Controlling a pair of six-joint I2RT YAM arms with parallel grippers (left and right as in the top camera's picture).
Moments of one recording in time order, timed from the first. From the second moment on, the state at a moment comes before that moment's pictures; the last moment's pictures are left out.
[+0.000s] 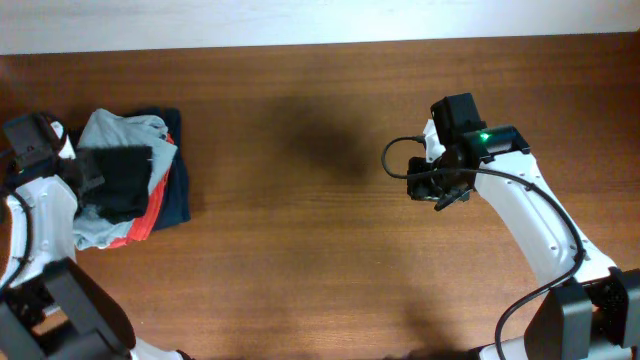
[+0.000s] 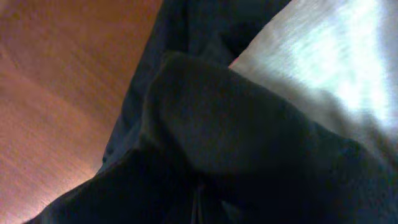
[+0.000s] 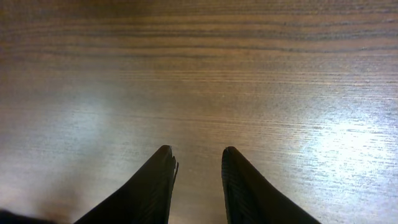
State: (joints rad) left arm 0.48 1.76 1.29 -0.54 -0.16 0.04; right arm 0.17 1.62 1.29 -1.02 -0.18 0.28
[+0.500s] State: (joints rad) left arm 0.48 1.76 1.31 -0.62 -0.24 -0.06; right arm 0.17 1.62 1.29 -1.02 -0.18 0.28
